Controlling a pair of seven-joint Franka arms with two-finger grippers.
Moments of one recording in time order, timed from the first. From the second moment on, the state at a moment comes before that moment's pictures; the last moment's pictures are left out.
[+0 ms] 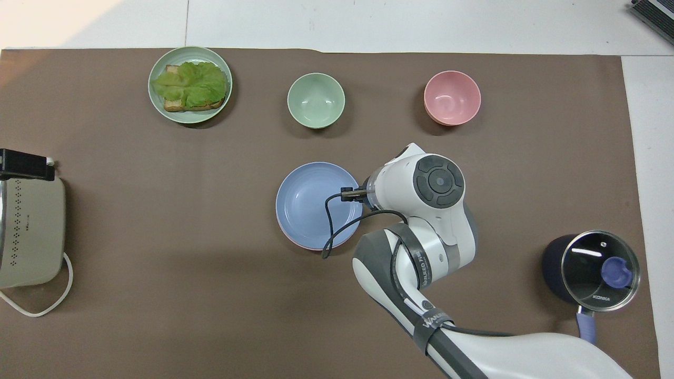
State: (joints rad) left arm -0.14 -0.07 0.15 -1.64 -0.01 1.63 0.02; right arm 0.42 0.29 0.07 -1.94 0.16 2.39 0.35
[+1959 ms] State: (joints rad) left arm -0.14 -0.07 0.15 -1.64 -0.01 1.63 0.02; right arm -0.03 0.03 0.04 -1.54 0.05 1.64 0.21
